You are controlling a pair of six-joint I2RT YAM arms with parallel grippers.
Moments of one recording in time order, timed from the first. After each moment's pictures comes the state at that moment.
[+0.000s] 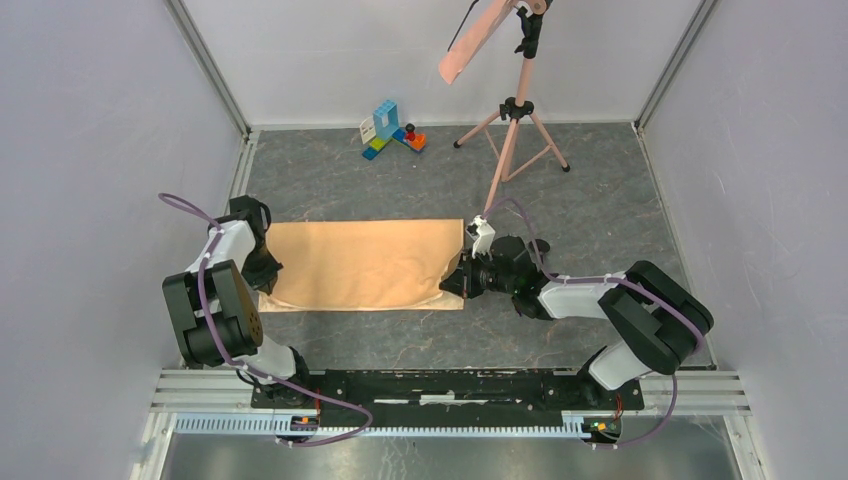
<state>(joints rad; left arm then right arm) 0.30 1.52 0.93 -0.84 -0.29 -0.43 0.72 1.53 0.49 0.57 -0.34 0.58</state>
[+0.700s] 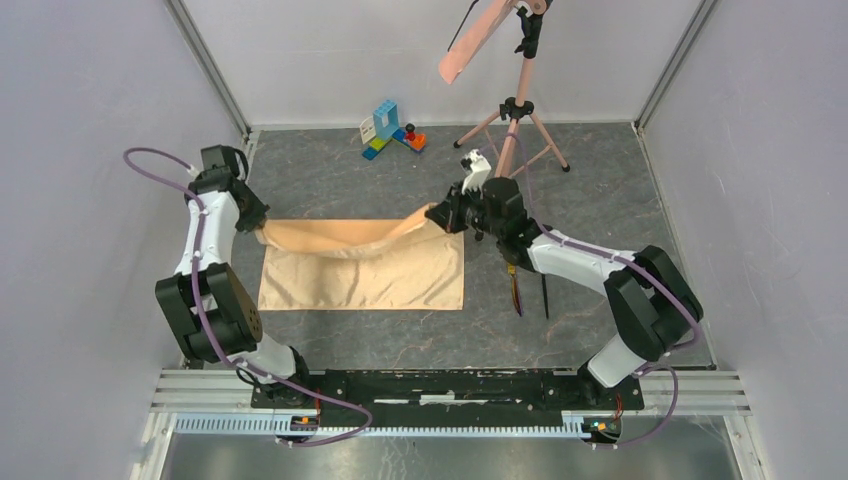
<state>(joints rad) 0.30 1.53 1.23 -0.78 -0.14 -0.44 0.64 1.58 0.86 0.42 -0.26 0.50</state>
